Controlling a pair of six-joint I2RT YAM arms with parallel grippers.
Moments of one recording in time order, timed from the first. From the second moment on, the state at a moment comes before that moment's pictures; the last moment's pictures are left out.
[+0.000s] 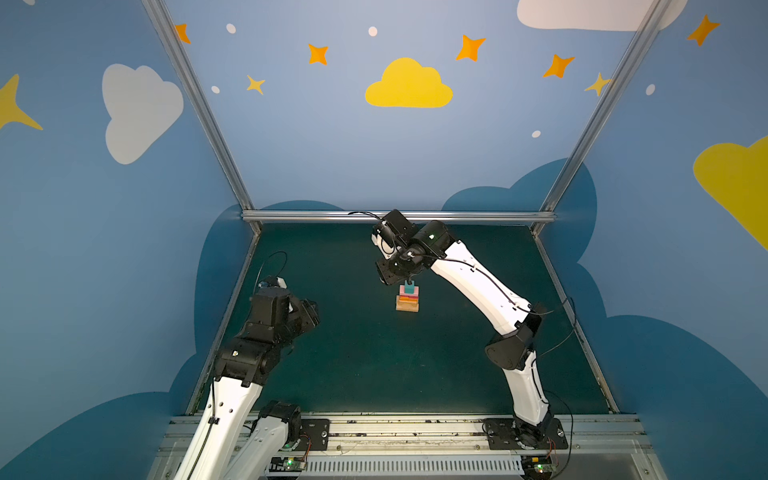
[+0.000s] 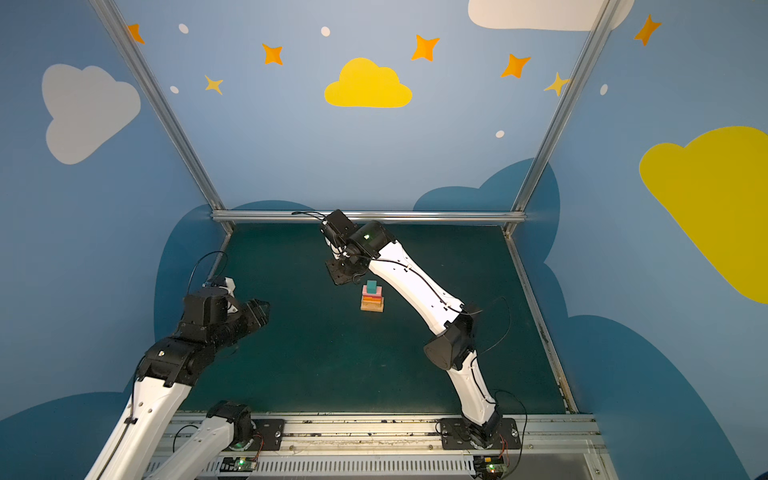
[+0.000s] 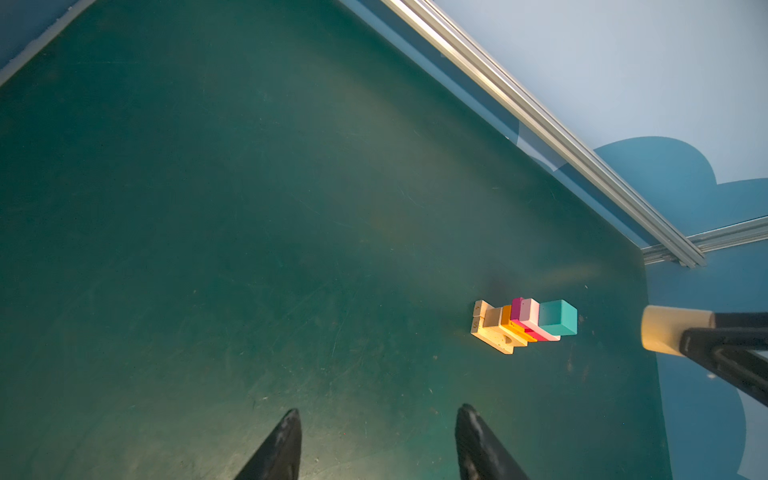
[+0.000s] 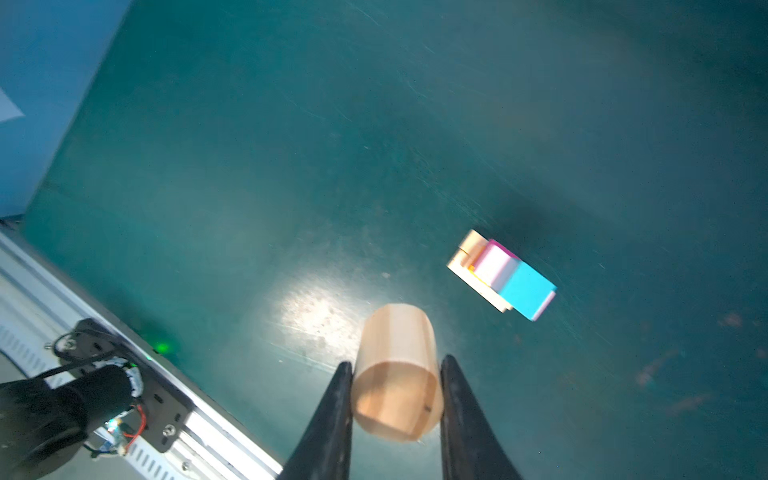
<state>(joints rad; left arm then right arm) -0.18 0.75 0.88 -0.84 0.00 -0.65 0.89 2.12 2.43 -1.40 0.04 0.28</state>
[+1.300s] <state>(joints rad) -0.18 0.88 0.86 -0.77 0.03 -0.63 0.75 2.22 2.44 -1.54 0.05 0.19</state>
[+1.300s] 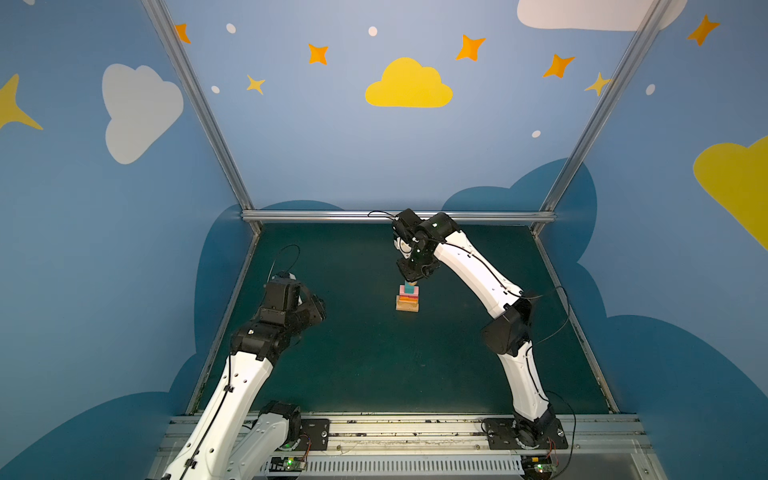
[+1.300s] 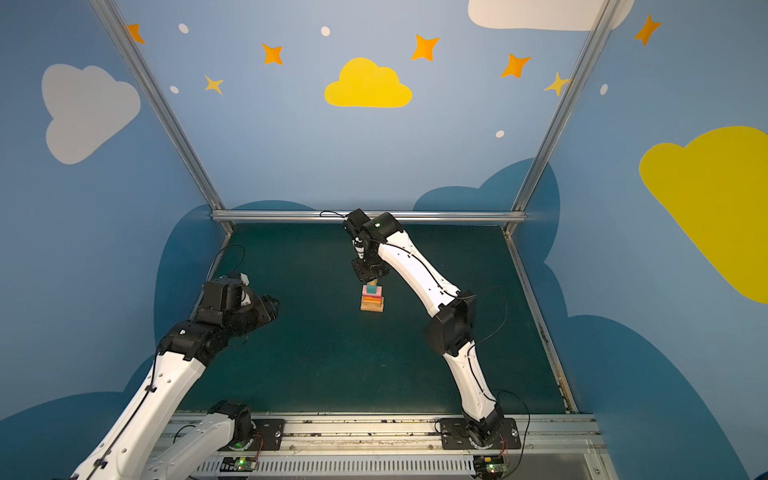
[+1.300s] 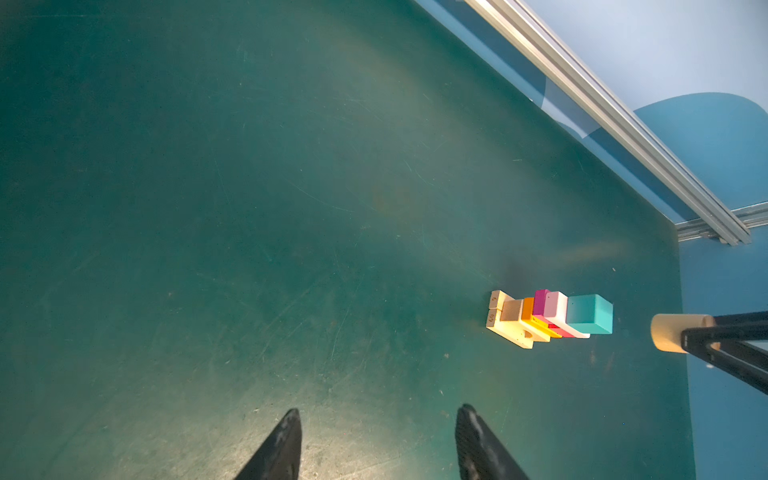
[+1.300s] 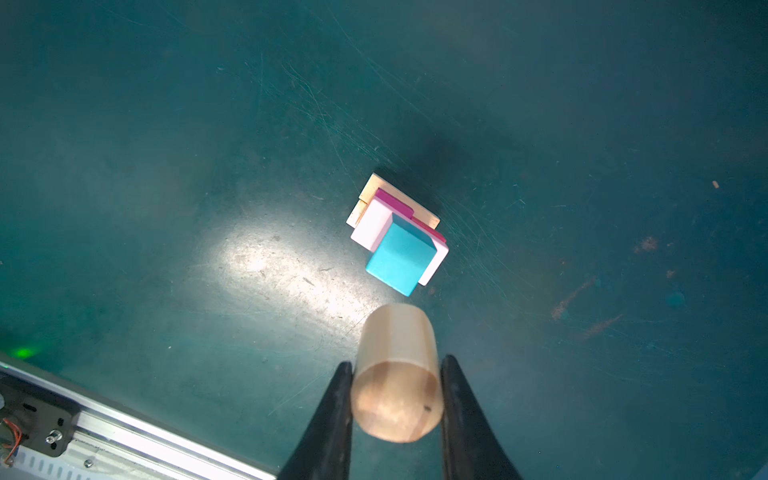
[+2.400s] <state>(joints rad) -0.18 0.88 0.85 -0.76 0.02 -0.62 0.73 2.31 2.48 -1.54 0.03 0.19</state>
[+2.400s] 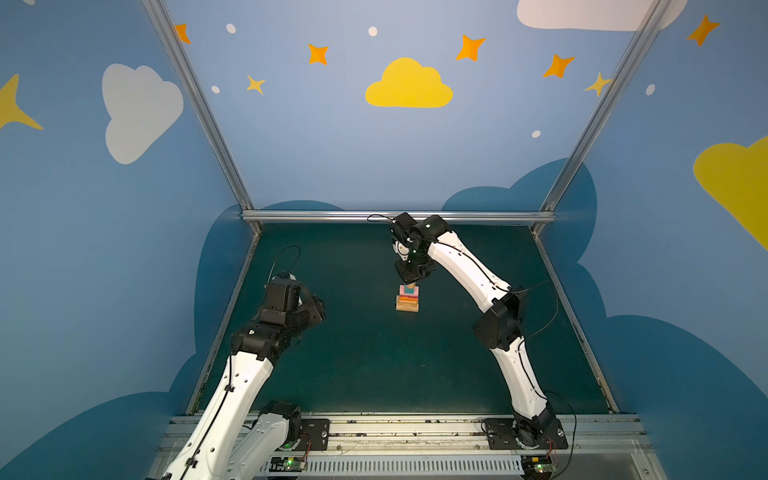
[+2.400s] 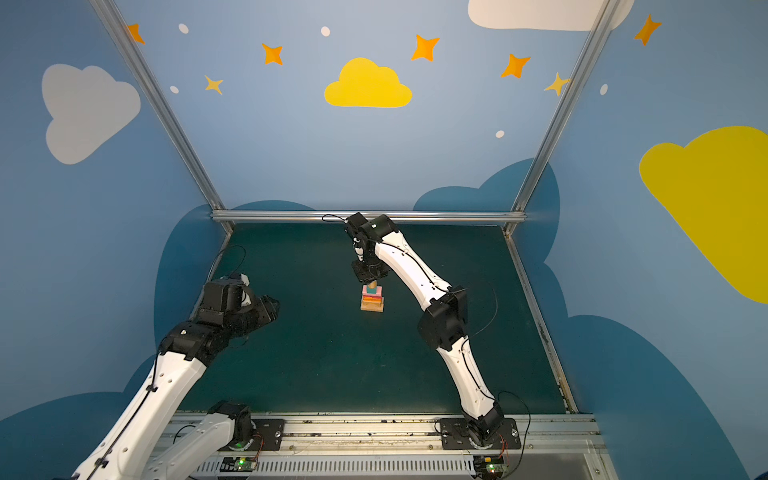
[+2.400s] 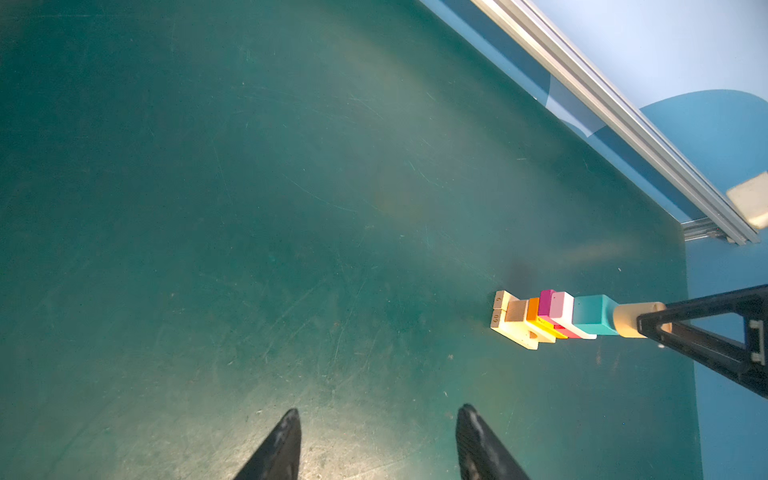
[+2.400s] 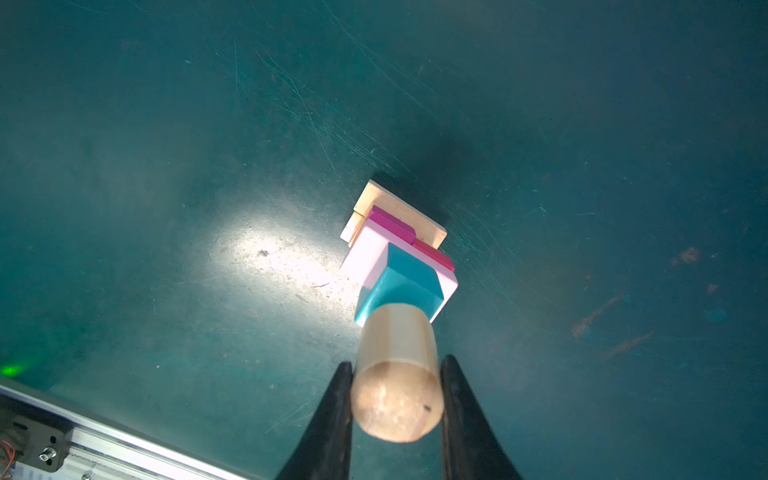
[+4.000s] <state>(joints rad) -0.17 0.87 0.84 -0.75 0.02 -0.62 0.71 2.34 2.50 -1.54 0.01 0.20</state>
